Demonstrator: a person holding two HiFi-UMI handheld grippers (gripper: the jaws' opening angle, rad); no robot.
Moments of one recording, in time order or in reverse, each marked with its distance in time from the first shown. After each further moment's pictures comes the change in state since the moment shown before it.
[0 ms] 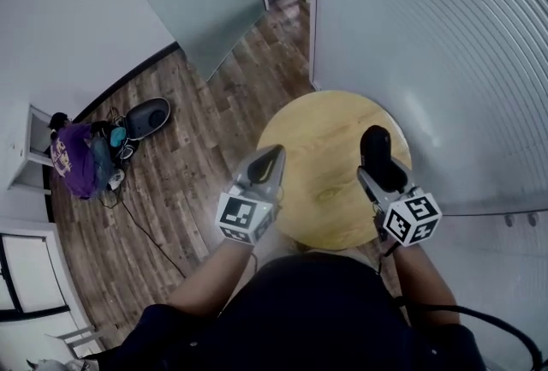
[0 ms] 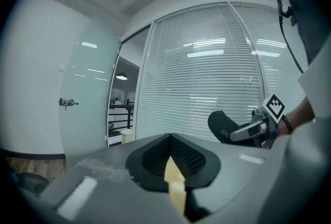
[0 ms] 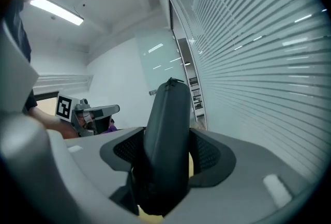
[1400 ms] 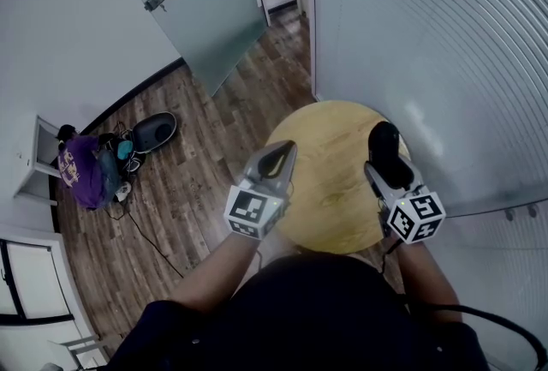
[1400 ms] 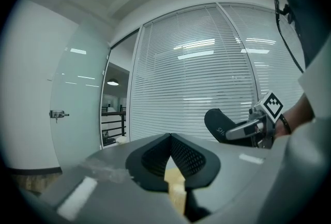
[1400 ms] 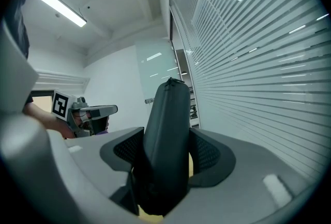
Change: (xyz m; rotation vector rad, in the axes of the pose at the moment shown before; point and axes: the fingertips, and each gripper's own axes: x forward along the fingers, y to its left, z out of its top) left arm 0.011 -0.023 0.044 0.107 -0.029 -0.062; right arm -0.023 -0.004 0.039 -0.037 -0.107 -0.061
